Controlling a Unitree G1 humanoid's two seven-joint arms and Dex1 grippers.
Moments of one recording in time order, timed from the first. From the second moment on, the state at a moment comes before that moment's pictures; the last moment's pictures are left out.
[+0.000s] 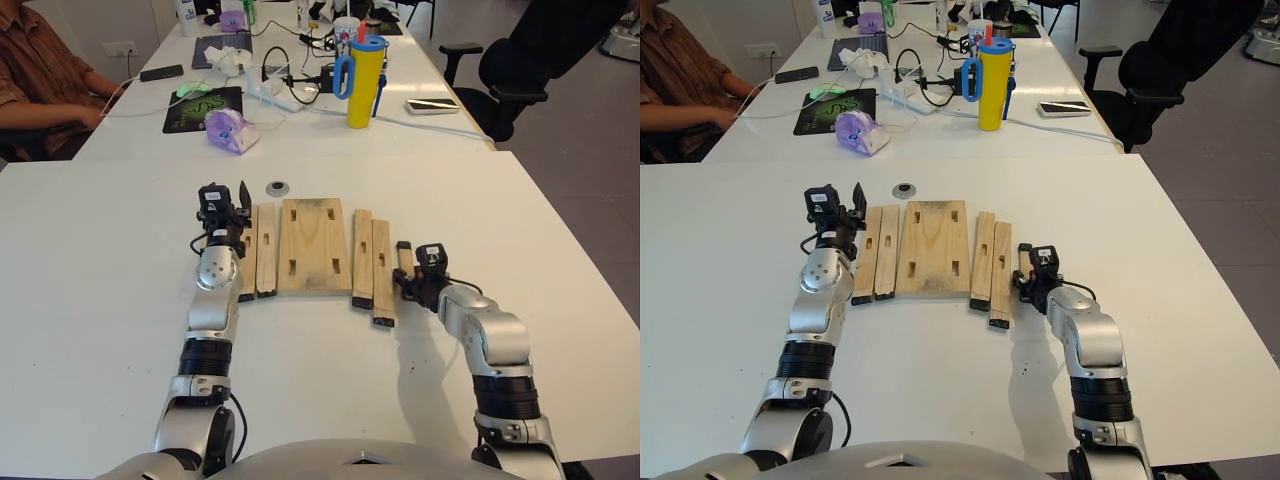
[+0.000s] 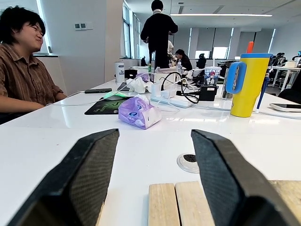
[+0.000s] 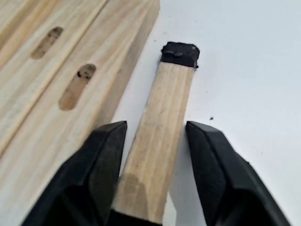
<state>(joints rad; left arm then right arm) -0.35 0.04 0.08 0.22 -0.01 0.01 0.07 -0.15 -0.17 -0.06 -0.22 0.14 1.00 0.13</state>
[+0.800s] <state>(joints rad) -0.52 0.01 0.28 0.14 -0.74 0.64 -0.33 -0.36 -0.20 0.03 -0.01 0.15 0.32 0.38</state>
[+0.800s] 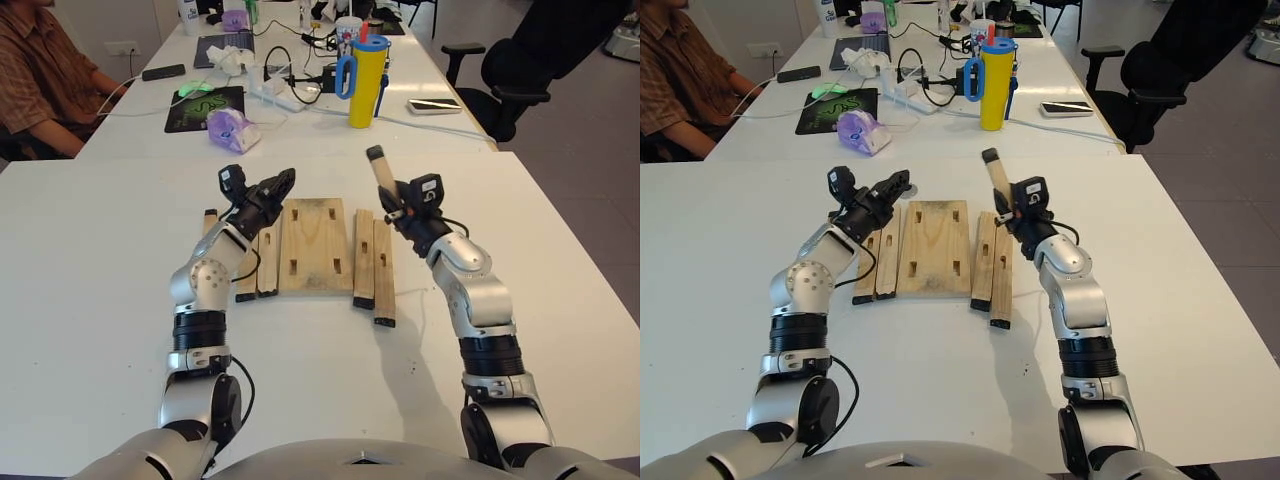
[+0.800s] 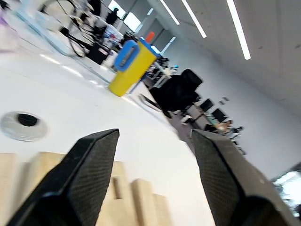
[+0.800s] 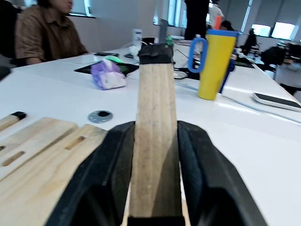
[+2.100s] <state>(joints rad) -0.58 0.05 0.30 0.11 -1.06 0.91 -0.34 -0.25 -0.18 0.12 -0.15 0.22 0.12 0.53</state>
